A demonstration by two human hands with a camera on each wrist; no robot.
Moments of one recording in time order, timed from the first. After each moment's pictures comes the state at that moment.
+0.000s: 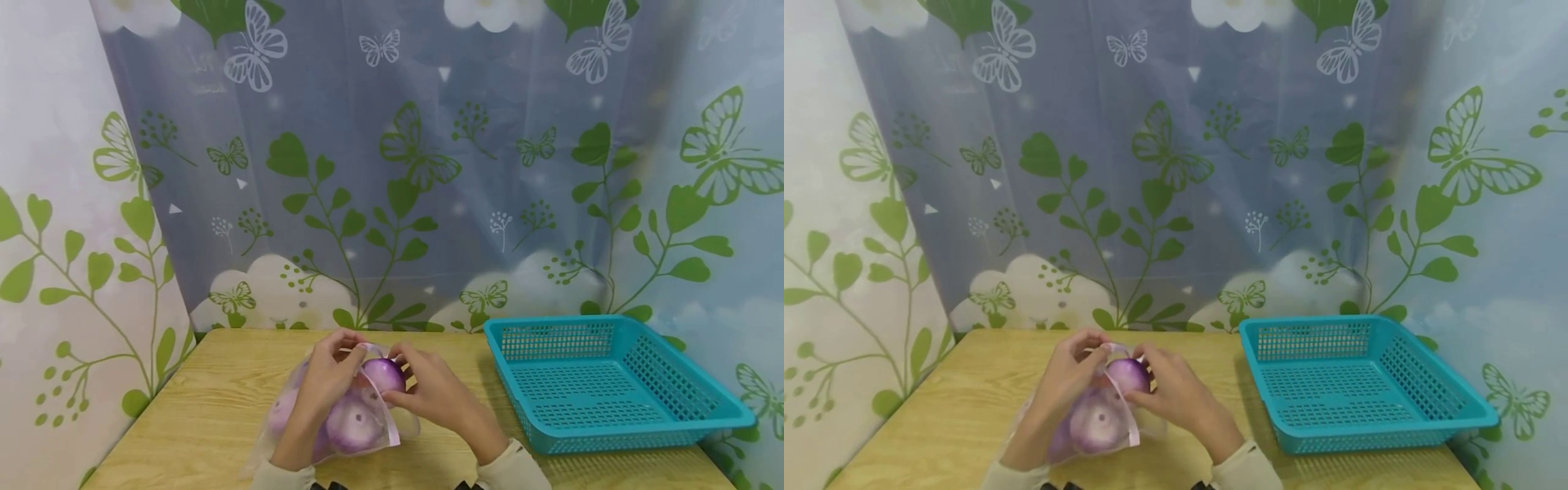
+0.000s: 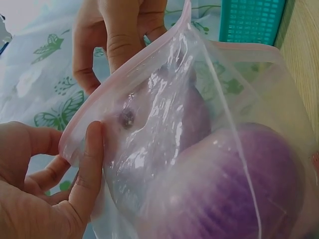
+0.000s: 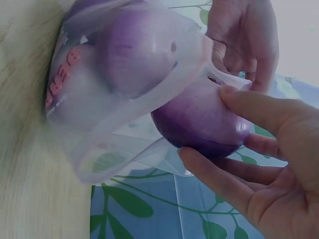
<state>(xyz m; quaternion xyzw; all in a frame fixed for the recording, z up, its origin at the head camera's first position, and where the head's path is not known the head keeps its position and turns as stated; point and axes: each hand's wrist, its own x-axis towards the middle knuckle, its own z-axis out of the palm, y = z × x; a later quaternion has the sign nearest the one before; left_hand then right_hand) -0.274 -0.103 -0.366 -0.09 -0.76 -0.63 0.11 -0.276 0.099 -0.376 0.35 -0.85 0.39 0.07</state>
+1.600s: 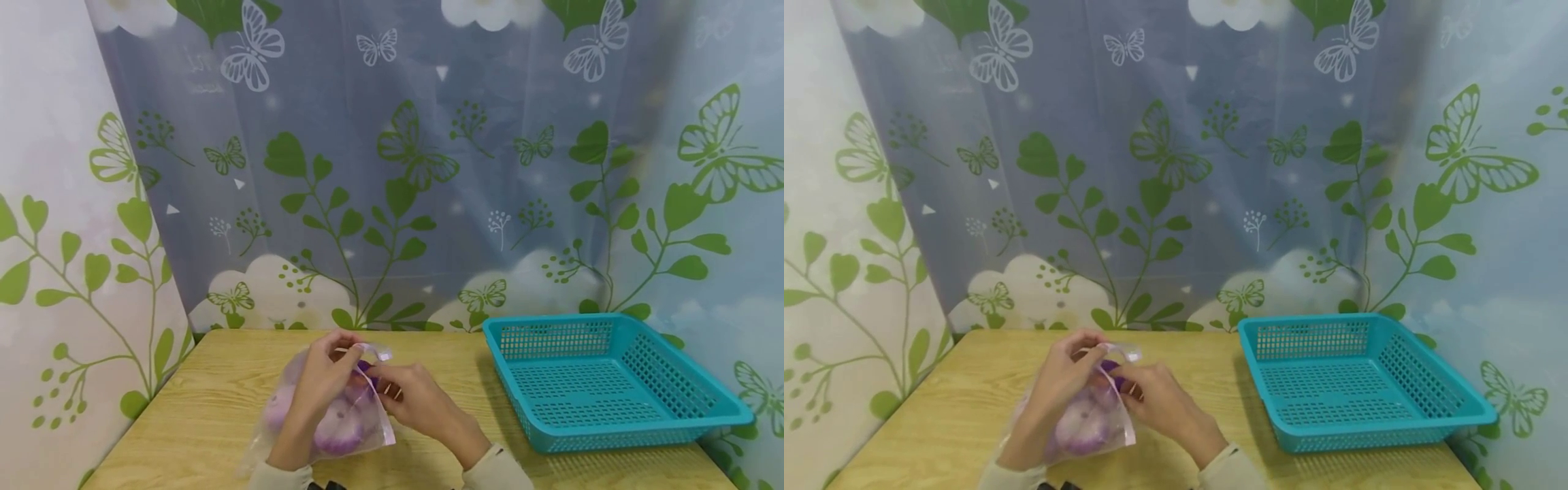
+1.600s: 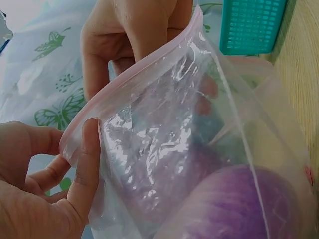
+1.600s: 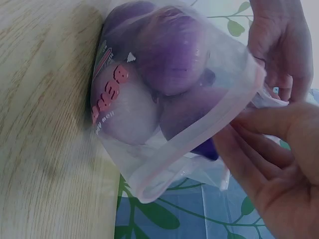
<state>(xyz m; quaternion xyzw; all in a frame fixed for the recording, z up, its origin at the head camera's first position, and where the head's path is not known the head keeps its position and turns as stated) -0.272 -0.105 -0.364 -0.09 -0.74 -0.66 0.08 -0.282 0.080 -0.399 0.43 -0.82 0.34 0.13</state>
